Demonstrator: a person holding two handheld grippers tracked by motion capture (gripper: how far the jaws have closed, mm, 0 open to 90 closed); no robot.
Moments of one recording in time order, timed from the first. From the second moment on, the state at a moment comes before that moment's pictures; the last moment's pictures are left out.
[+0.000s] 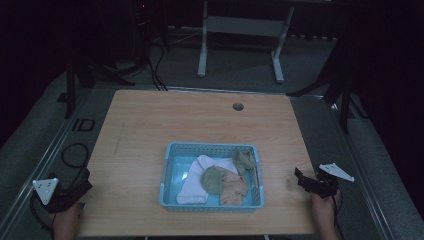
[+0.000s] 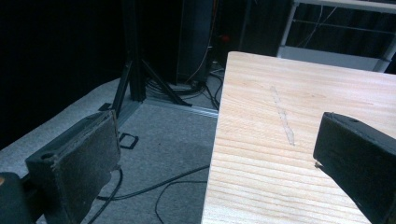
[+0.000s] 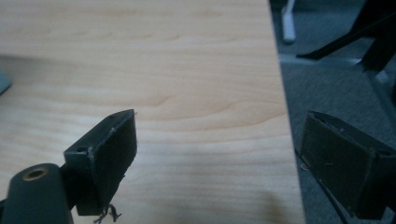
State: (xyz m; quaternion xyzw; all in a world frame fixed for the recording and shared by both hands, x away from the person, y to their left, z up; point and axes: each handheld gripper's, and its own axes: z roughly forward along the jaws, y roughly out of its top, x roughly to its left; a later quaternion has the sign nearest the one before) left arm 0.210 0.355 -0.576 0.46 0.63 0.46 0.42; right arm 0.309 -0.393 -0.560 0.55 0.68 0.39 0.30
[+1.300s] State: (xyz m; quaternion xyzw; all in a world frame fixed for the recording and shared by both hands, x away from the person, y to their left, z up) left arm 0.211 0.355 -0.576 0.48 0.63 0.45 0.42; right arm 0.312 -0.375 -0.525 0.43 0.89 0.11 0.06
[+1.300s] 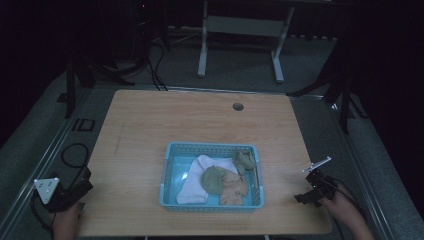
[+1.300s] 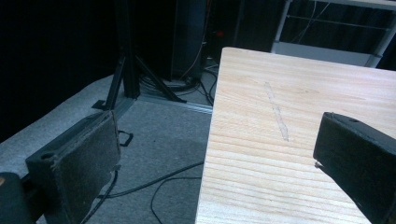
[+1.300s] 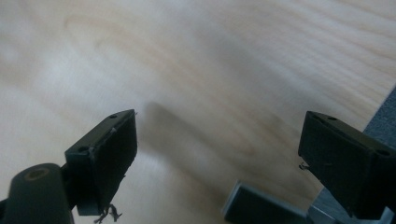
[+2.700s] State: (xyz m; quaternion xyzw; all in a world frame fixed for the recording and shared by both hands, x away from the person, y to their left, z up) left arm 0.213 0.355 -0.576 0.49 0.63 0.44 0.42; right arm 0.308 -0.281 -0.479 0.11 0.99 0.01 -0.05
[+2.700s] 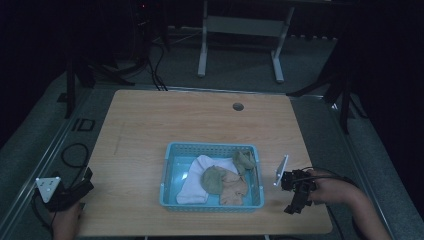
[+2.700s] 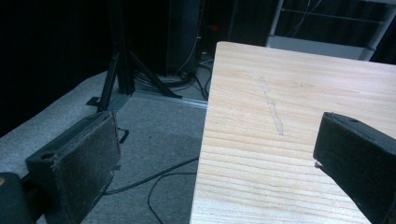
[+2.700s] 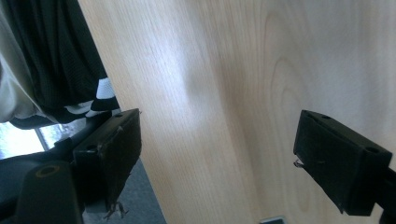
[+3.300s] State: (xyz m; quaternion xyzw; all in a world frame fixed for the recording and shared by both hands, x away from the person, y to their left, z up) left arm 0.213 0.355 -0.576 0.49 0.63 0.43 0.42; right arm 0.315 -0.226 -0.429 0.06 1.00 0.02 -0.02
